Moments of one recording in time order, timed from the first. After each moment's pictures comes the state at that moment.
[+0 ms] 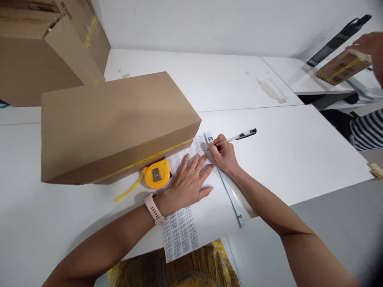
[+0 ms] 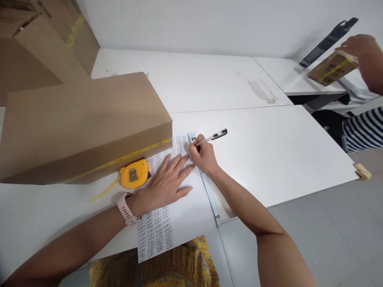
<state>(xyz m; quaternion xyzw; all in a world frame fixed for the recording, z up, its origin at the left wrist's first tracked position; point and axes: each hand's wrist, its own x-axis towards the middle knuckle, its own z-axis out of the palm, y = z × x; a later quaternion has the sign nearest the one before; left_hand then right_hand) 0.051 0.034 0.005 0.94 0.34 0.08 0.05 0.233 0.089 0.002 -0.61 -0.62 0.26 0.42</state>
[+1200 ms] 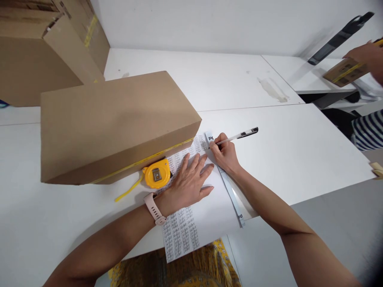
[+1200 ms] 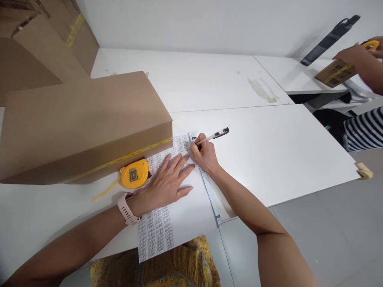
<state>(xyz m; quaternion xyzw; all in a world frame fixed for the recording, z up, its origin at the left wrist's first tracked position) 0.051 0.034 0.005 0.94 0.34 0.09 0.05 0.233 0.090 0.005 -0.63 -0.61 0.26 0.41</state>
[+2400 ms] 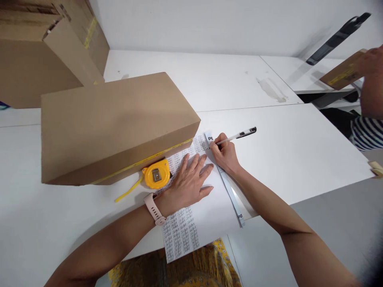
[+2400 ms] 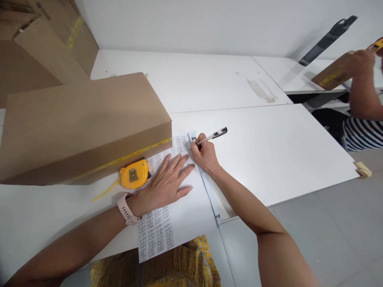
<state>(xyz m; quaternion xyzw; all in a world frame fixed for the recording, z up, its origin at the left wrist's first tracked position) 0.051 0.034 0.006 0.94 0.34 0.08 0.05 0.236 0.090 0.005 -0.63 -0.61 0.24 0.41</state>
